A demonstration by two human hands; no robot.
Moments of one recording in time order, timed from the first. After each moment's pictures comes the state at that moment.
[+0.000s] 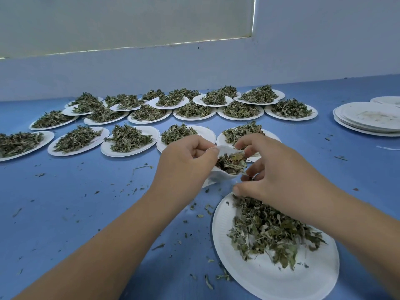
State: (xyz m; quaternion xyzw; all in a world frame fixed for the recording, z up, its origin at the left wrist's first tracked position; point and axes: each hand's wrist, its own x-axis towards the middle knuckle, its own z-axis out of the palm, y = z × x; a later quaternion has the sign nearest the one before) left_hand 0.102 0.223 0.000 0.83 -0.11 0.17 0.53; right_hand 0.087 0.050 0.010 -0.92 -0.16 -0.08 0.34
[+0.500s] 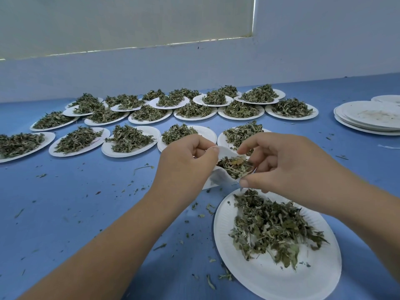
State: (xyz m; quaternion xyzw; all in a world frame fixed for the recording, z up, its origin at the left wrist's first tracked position) left_hand 0.101 0.224 0.001 0.83 -0.09 0.18 0.52; right_hand 0.083 0.040 0.028 -0.89 -0.16 -0.04 0.42
